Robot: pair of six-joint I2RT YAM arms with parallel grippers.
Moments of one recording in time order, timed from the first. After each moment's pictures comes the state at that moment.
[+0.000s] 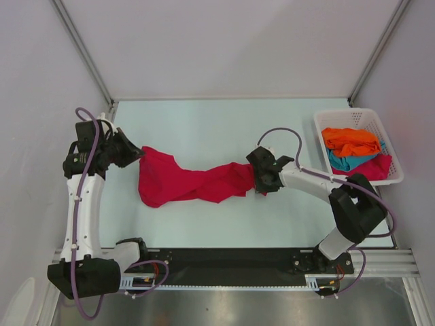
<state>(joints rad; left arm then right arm) 0.16 1.08 1.22 -0.88 0.34 -0.49 0.68 1.59 1.00 -0.59 0.24 0.55</state>
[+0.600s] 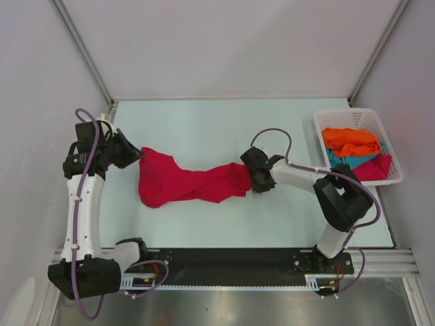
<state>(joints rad) 0.17 1.08 1.21 -0.89 0.34 -0.49 0.69 1.73 1.04 -0.54 0.25 0.51</state>
